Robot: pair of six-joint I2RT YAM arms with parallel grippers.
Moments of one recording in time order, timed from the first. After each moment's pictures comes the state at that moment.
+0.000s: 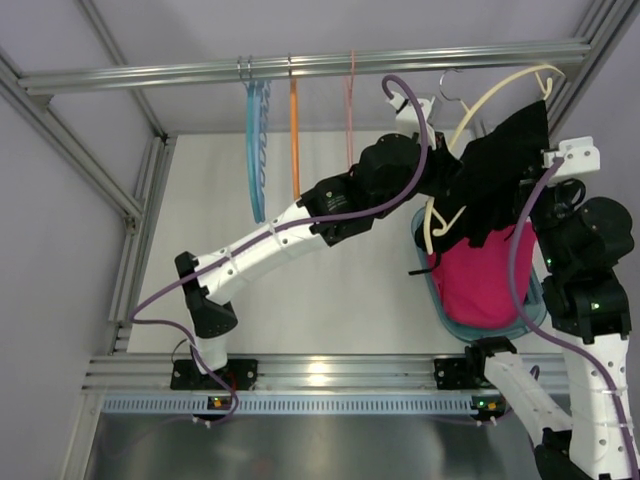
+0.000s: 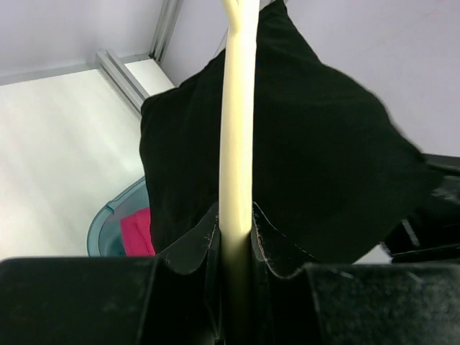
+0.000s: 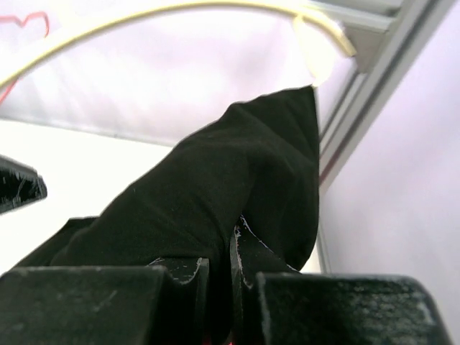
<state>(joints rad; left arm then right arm) -1.13 1.86 2.14 -0.37 -0.31 -0.52 0.12 0.69 1.20 -0.46 0.07 -0.20</state>
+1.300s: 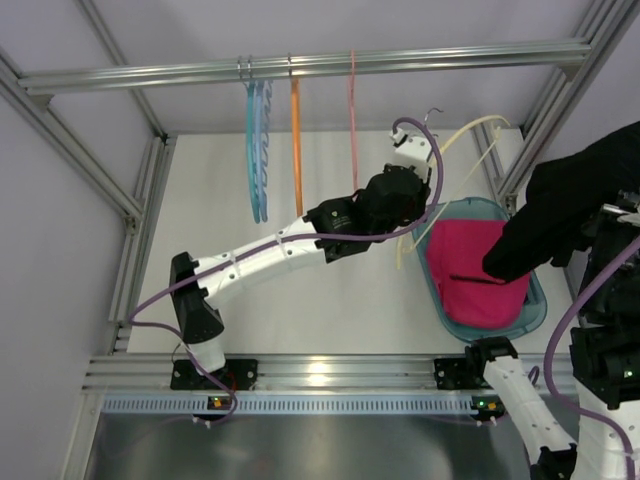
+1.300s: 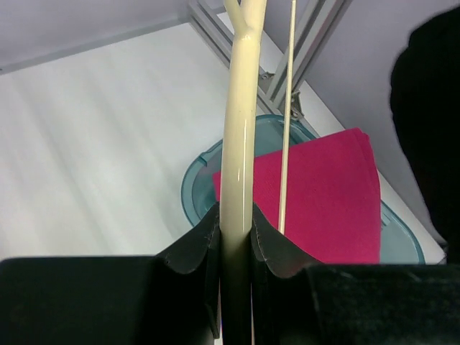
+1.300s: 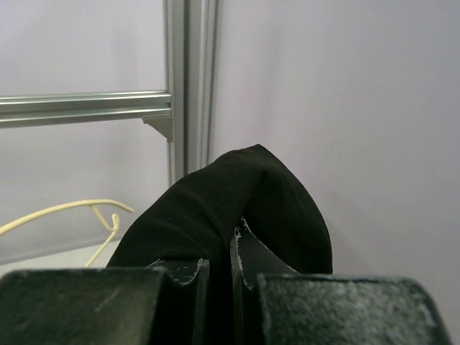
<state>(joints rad) -1.15 1.78 1.84 -0.33 -0.47 -0.38 0.11 0.54 1.31 -0.35 0.47 -0.28</state>
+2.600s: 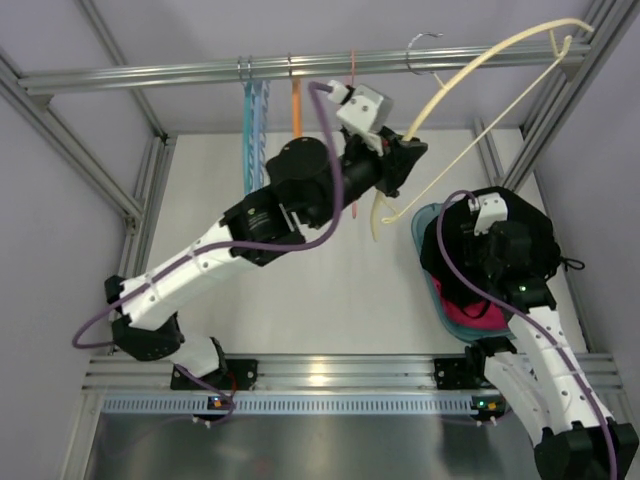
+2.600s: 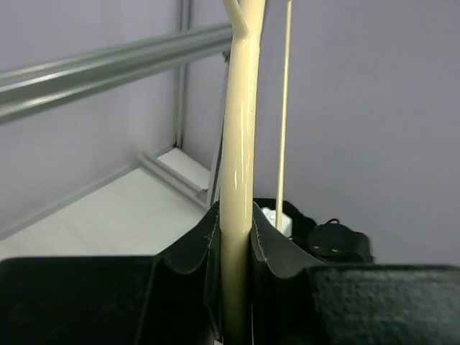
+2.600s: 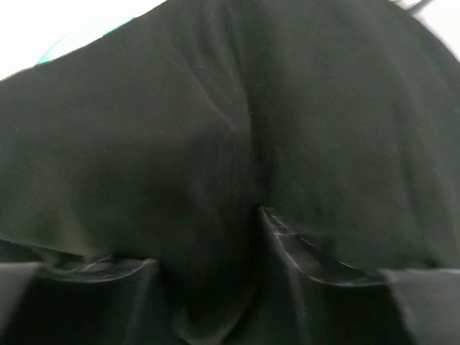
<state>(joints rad) -1.16 1.56 1.94 -0.22 -0.28 -0.15 0.11 0.68 0.57 -0.38 0.15 -0.18</state>
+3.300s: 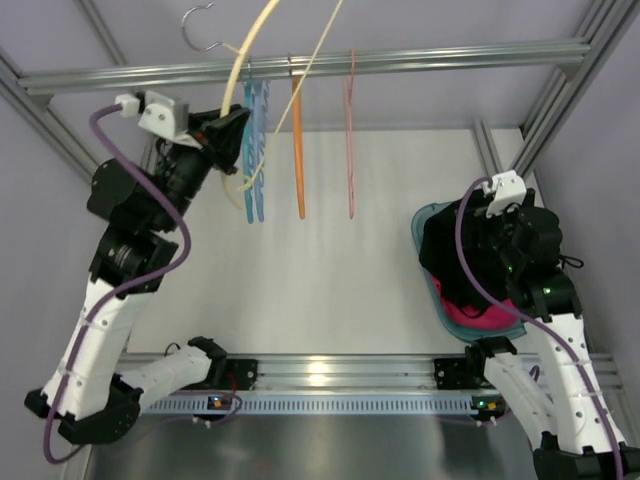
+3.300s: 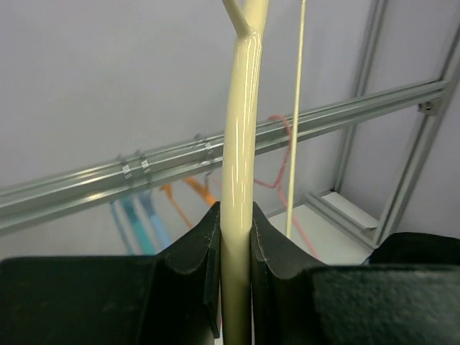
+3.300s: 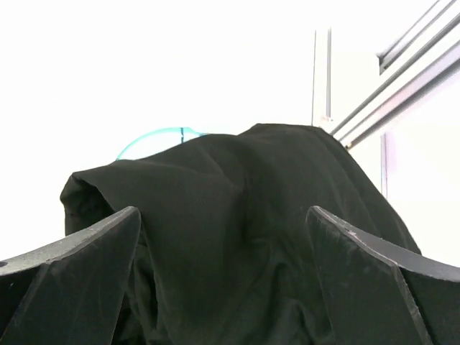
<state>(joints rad) -0.60 1.07 1.58 -0.15 -0.04 -0.01 0.11 0.66 0.80 -0.45 0.00 -0.23</state>
